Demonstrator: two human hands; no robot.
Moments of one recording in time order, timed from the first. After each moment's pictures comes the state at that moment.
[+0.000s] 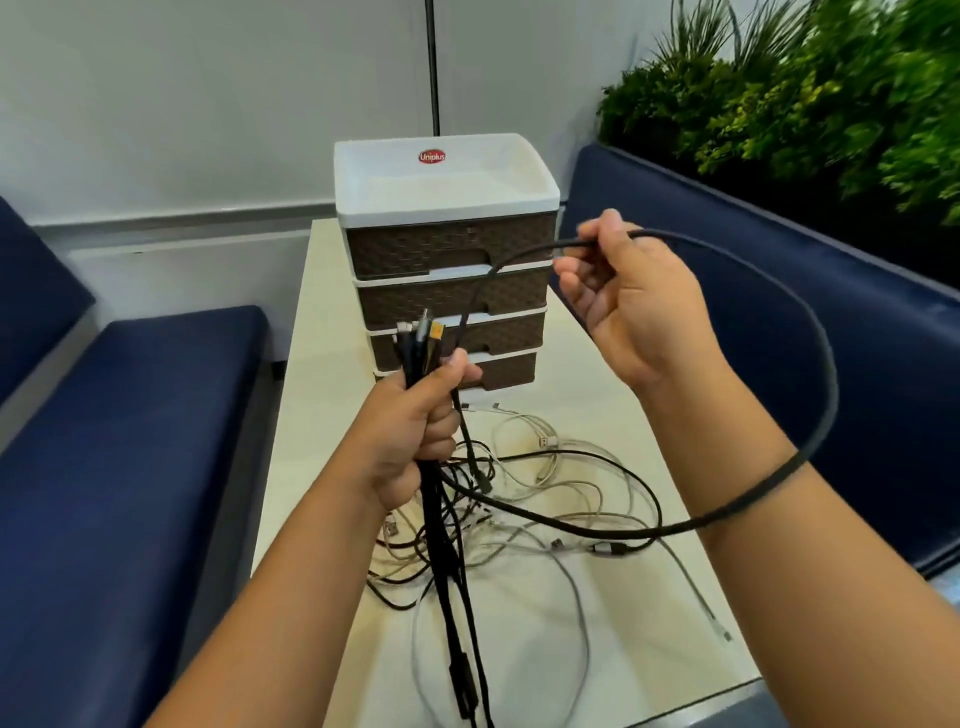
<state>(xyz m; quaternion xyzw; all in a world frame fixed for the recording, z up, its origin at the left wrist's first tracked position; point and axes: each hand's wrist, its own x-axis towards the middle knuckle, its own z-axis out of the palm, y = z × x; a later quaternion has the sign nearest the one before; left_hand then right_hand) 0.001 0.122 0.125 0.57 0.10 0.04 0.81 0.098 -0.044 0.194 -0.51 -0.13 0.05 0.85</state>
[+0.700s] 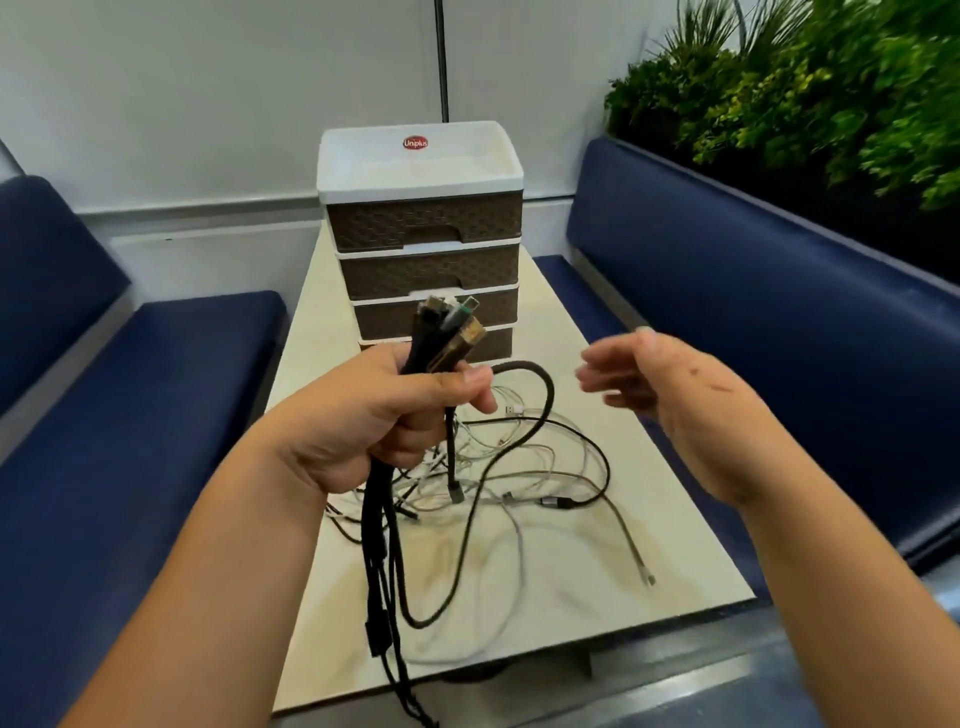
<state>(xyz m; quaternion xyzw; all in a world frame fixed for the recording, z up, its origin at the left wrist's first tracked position) -0.075 0.049 0.179 0.71 0.01 -0.09 0.70 0.023 -0.192 0.141 -0.75 -0.25 0.10 0.61</state>
